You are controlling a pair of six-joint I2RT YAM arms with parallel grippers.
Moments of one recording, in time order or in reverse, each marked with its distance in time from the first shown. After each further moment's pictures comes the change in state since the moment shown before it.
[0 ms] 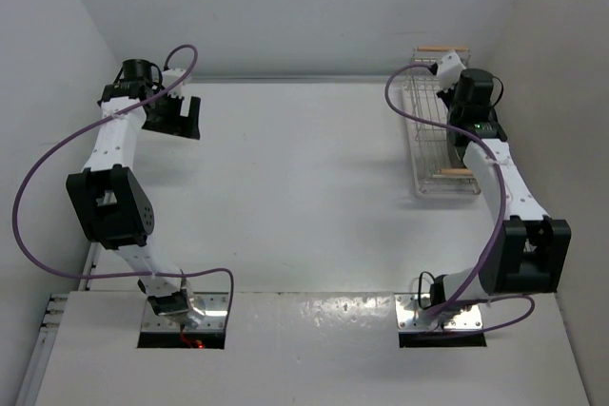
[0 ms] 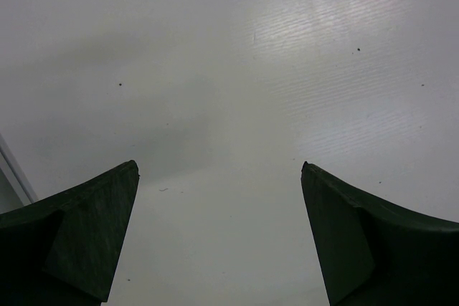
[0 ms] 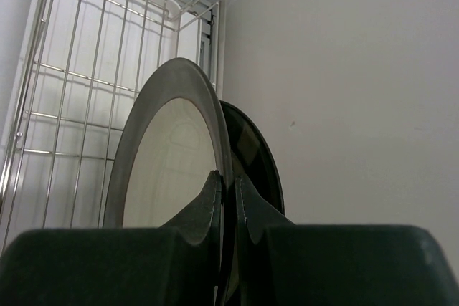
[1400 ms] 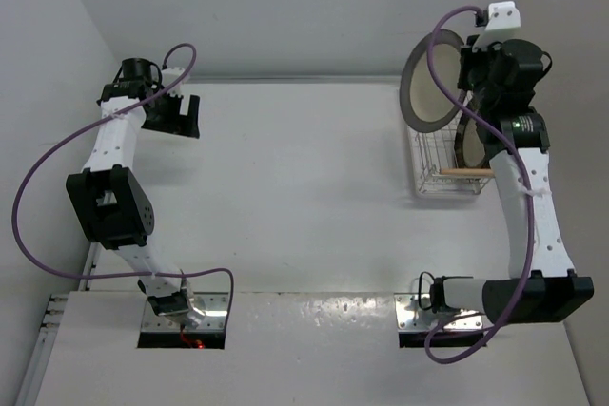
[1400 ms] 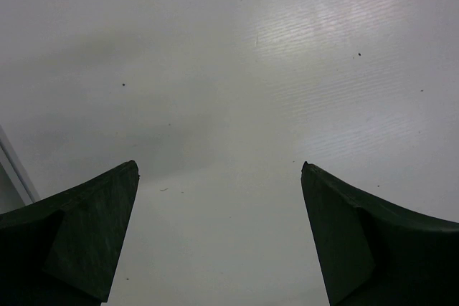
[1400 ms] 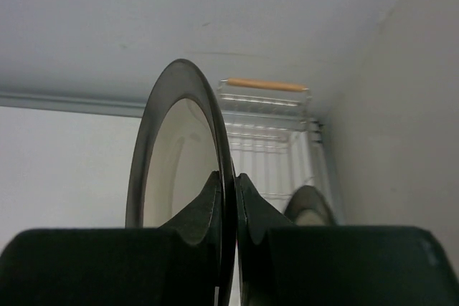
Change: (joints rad) left arm 0.003 0.000 0.009 0.002 -0.009 -0.018; right arm 0.039 -0.153 0.311 -0.209 -0.303 0.570
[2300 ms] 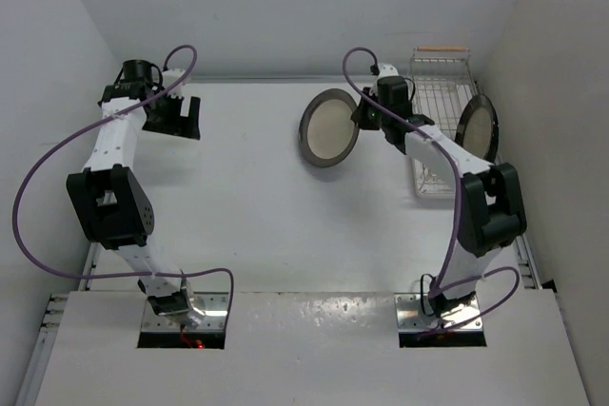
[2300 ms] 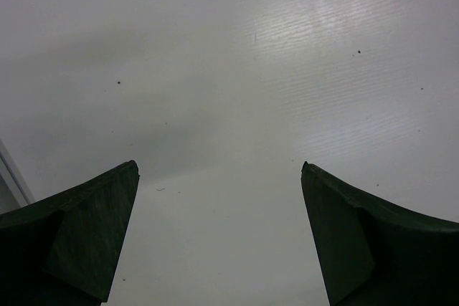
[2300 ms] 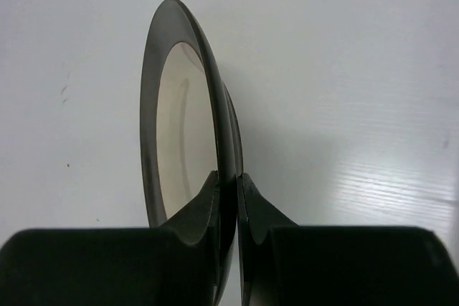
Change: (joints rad) left arm 0.000 0.000 -0.017 0.006 0.004 -0.001; right arm 0.303 0.484 -0.224 0.295 -0.064 0.470
